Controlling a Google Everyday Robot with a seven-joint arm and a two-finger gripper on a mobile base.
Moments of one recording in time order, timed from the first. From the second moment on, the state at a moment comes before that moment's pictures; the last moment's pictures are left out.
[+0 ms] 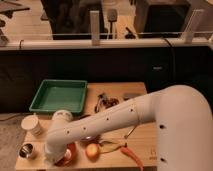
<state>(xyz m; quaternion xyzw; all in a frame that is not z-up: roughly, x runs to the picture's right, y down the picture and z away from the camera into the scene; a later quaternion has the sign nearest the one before) -0.248 0.321 0.659 -0.13 -0.43 -0.66 0.61</state>
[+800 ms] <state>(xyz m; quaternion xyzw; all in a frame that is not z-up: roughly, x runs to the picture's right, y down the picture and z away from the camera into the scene) -0.158 0.302 0.669 -0.18 -0.35 -0.62 0.67</state>
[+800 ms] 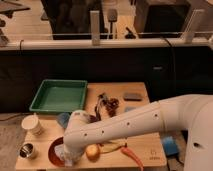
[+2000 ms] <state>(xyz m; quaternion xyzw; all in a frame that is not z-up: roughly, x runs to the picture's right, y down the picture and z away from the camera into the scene) -0.234 0.272 0.713 -0.13 -0.38 -0.65 0.65</state>
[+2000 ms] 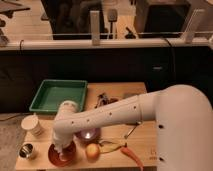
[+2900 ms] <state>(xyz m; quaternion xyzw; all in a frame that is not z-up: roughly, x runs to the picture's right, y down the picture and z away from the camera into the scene) -0.237 0.314 0.689 -0.15 -0.43 -0.67 0.59</state>
